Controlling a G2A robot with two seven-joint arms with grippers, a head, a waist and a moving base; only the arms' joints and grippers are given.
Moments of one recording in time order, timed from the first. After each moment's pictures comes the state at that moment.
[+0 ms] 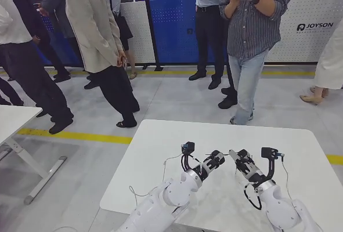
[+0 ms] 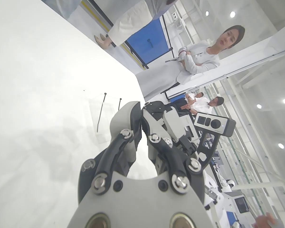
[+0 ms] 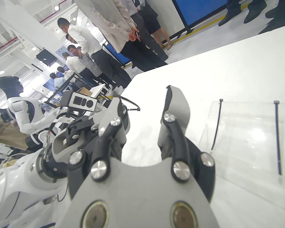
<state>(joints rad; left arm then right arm) 1.22 -1.38 -0.91 -1.42 0.11 -0.02 -0.05 -1.36 -1.28 1.23 -1.53 -0.55 -0.20 0.23</state>
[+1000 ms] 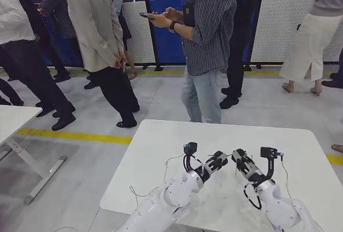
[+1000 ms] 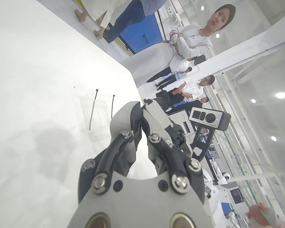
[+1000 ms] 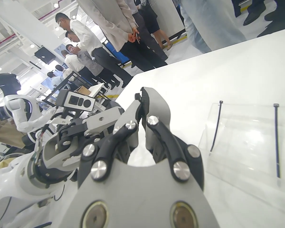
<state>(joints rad) 1.23 -1.39 -0.91 -1.43 0.11 -0.05 -0.08 -1.36 -1.28 1.22 -1.52 -0.55 -0.22 0.24</state>
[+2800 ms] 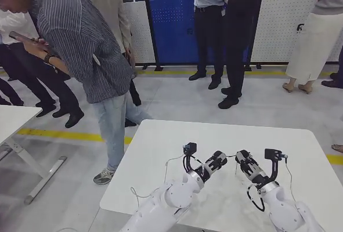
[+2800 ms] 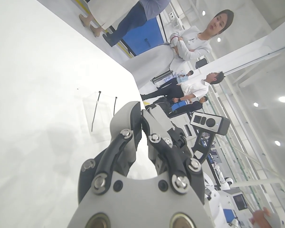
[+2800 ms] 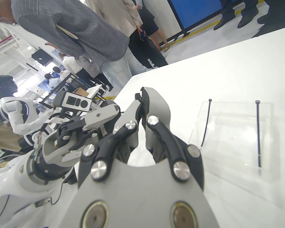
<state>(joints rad) 1.23 -1.40 -0.91 -1.42 0.12 -0.03 -0.04 -1.38 -1.27 1.25 -1.53 -0.57 -0.22 0.23</state>
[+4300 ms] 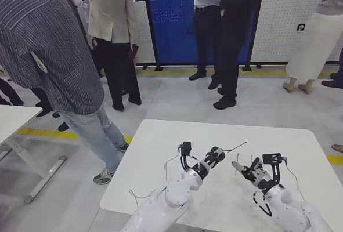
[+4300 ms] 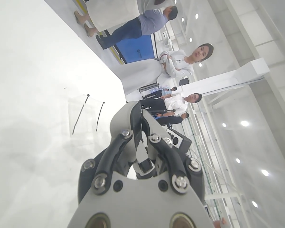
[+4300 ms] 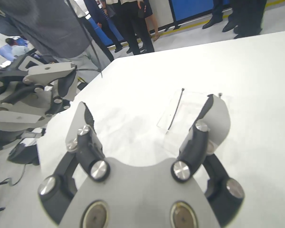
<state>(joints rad) 1.26 -1.41 -0.95 -1.46 -0.06 -0.03 -0.02 -1.36 -1.25 1.30 -1.46 -0.72 -0.34 0.31</state>
